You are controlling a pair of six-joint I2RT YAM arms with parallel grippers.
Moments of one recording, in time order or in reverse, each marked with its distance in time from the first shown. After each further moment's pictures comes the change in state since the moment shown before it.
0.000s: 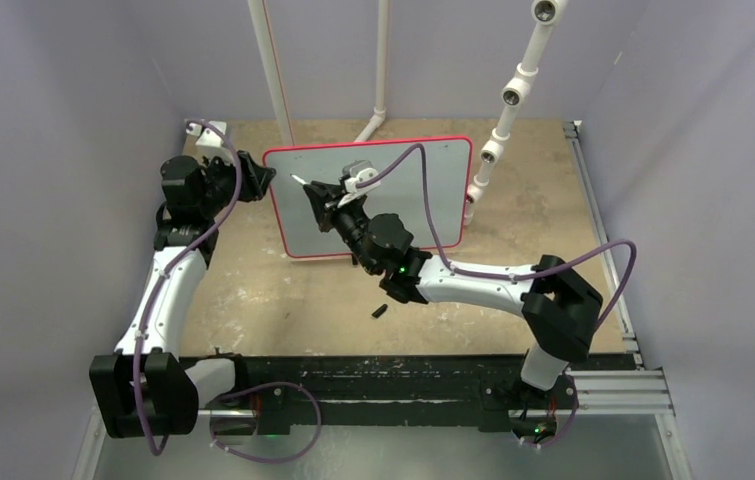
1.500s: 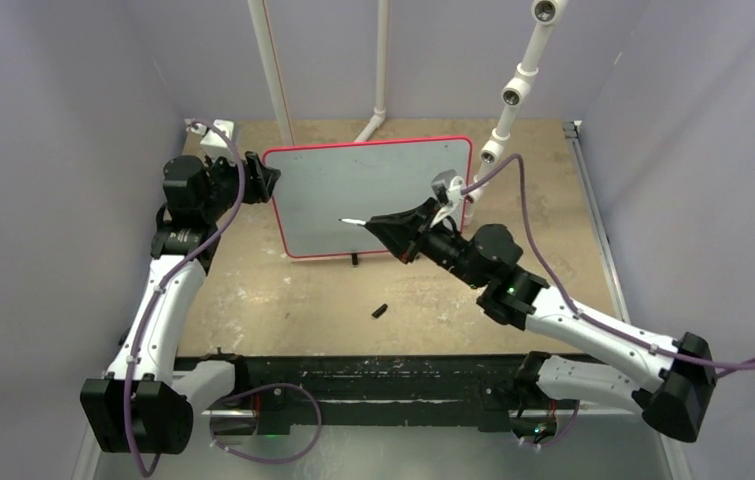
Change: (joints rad) left arm -0.077 -0.070 0.065 -0.141 -0.098 0.039; right arm -0.187 -0.690 -0.360 -0.431 -0.502 0.267
